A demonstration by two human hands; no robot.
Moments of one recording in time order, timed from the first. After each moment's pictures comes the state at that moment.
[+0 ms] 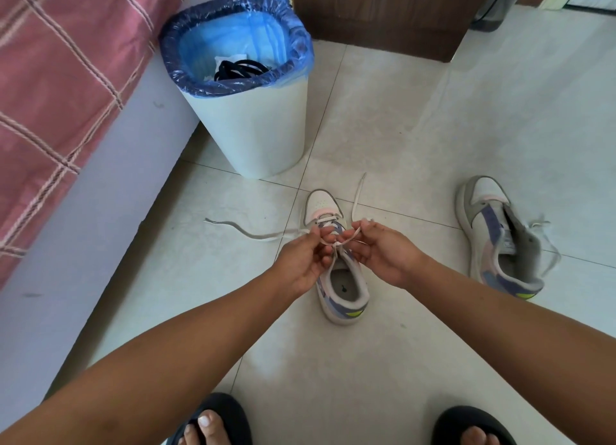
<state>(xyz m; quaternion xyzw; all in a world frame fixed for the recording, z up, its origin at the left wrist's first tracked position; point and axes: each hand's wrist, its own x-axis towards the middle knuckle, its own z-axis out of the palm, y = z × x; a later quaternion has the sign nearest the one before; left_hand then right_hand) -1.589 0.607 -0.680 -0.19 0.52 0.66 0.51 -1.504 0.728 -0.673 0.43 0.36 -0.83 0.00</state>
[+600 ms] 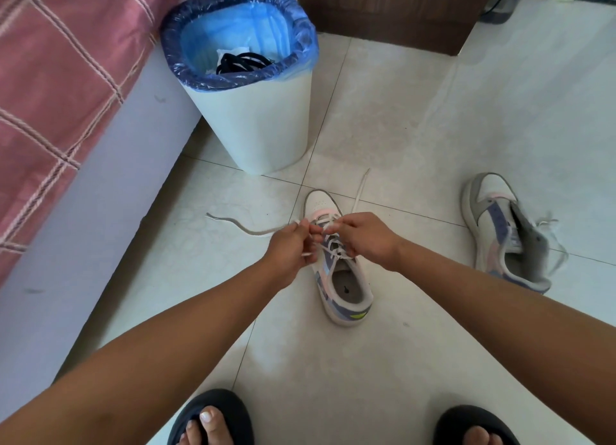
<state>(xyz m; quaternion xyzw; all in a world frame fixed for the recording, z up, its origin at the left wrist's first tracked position) -1.610 0.596 -0.681 -0.08 0.67 0.58 0.47 -1.532 0.719 -0.661 0.33 0.72 -0.61 0.12</state>
